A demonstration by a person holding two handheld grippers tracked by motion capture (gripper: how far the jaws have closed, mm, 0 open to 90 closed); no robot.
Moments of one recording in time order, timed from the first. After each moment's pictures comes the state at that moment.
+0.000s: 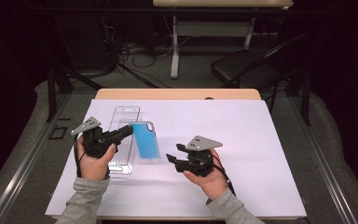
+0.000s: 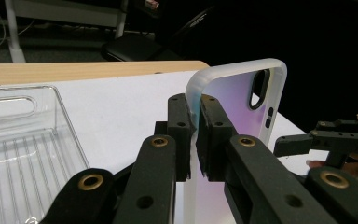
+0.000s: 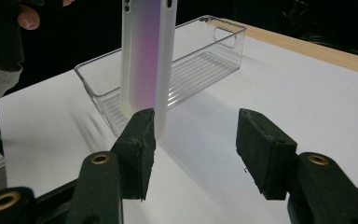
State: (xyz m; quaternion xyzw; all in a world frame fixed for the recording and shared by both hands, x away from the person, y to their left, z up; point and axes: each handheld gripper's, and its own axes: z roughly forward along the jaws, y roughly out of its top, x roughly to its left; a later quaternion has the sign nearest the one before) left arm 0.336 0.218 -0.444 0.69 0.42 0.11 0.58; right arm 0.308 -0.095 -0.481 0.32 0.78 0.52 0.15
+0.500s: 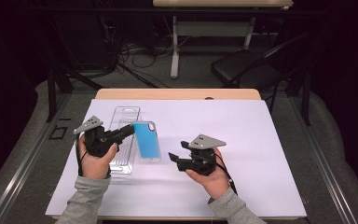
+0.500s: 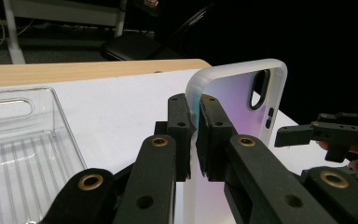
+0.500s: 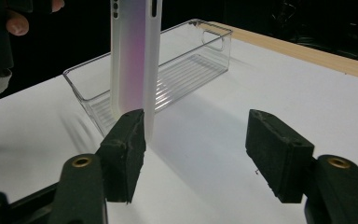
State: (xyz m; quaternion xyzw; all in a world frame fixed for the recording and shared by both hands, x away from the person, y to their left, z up) left arm 0.338 0.216 -0.444 0.69 0.42 0.11 0.58; right arm 0.311 -0.102 -0.481 0.33 0.77 0.52 0.16
